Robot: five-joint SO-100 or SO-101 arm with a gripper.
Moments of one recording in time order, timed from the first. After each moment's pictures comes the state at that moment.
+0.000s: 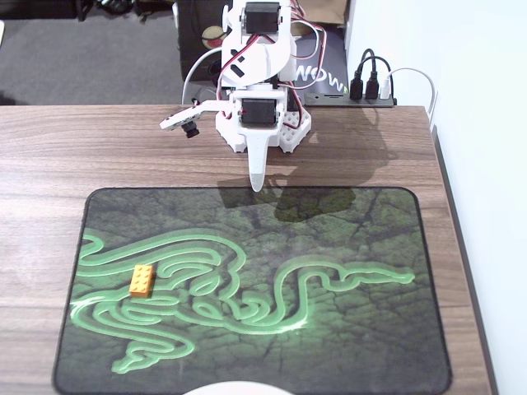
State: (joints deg) arm 3.0 188.8 167.8 73.0 -0.6
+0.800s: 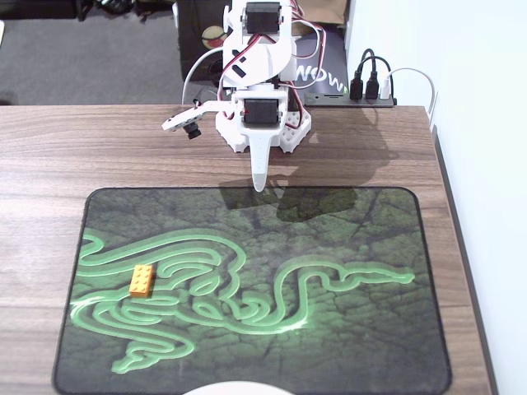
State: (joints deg) arm 1.9 188.8 167.8 73.0 -1.1
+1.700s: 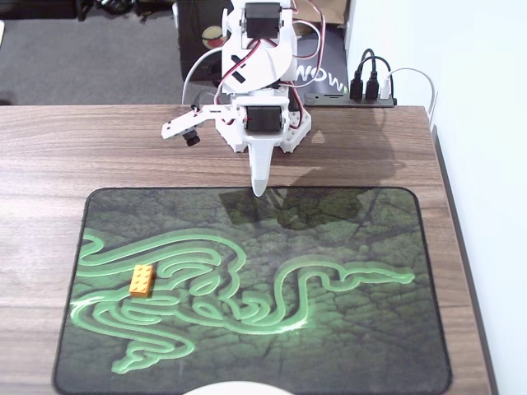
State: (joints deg) arm 1.6 168.7 159.3 64.3 -7.7
